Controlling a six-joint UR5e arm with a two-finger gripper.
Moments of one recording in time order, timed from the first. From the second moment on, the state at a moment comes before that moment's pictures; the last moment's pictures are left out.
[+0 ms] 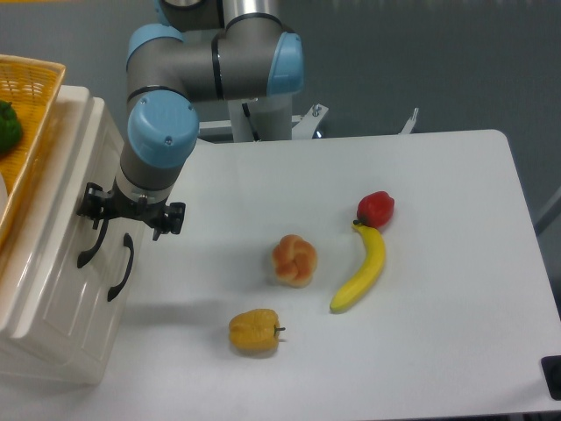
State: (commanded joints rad) arm 2.12 -1.85 -1.55 -1.36 1.16 0.15
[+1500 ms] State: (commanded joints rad) arm 2.13 -1.85 -1.56 -1.36 1.19 0.15
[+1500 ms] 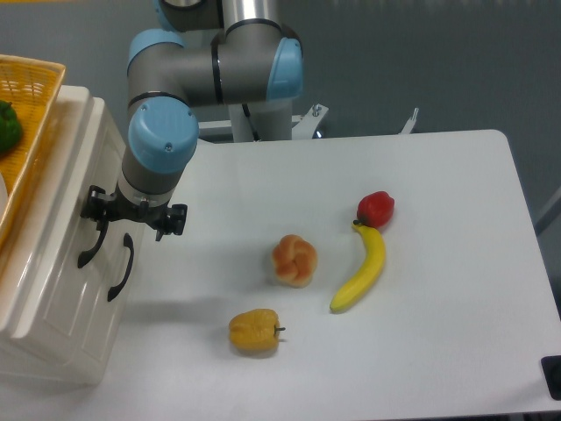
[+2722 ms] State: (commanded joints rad) arm 2.19 -1.85 -1.55 -1.36 1.24 0.15
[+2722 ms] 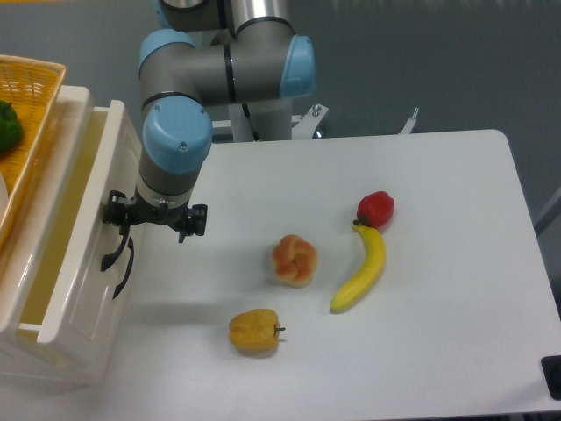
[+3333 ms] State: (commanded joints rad) arm 2.22 -1.85 -1.55 -1.36 1.24 0.15
